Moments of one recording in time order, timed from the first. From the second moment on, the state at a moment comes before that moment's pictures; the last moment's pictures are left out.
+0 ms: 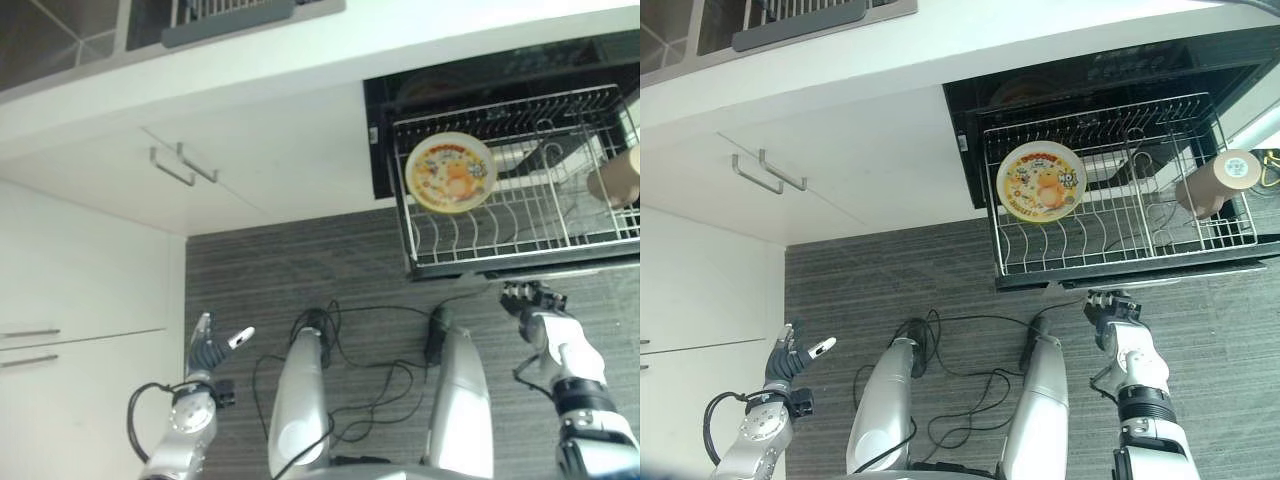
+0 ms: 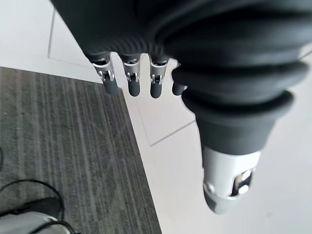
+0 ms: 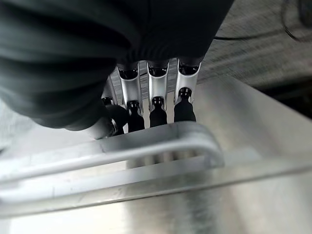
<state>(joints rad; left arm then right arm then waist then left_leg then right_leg) 0.18 0.44 -0.15 0.39 -0.33 -0.21 0.30 -0.31 -0.44 -0.21 0.59 1.64 0.11 -0.39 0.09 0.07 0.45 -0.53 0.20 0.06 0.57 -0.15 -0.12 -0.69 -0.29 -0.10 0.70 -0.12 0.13</state>
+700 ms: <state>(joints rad) 0.16 0.50 -0.15 0.46 -0.33 -0.15 0.19 -0.88 -0.76 0.07 1.03 0.90 0.33 -0.36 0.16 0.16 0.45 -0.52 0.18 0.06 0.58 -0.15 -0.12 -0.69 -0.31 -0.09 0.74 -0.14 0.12</state>
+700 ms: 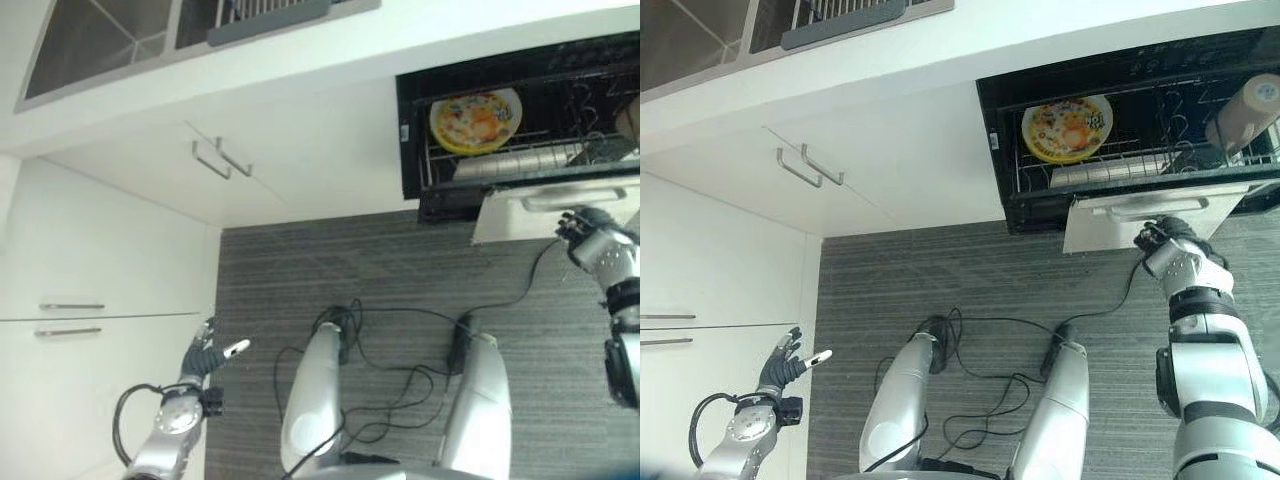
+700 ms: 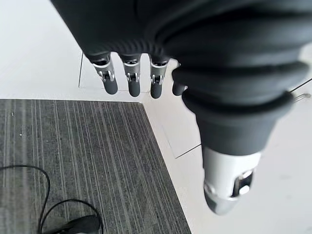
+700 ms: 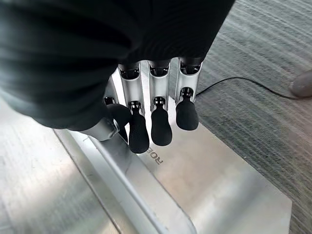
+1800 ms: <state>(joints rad) 0.35 0.55 -0.06 0.60 -0.17 -0.13 0.07 -1.44 -1.06 0.40 1.37 0.53 0.40 -0.29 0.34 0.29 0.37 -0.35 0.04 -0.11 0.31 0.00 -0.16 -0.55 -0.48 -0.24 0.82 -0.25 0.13</state>
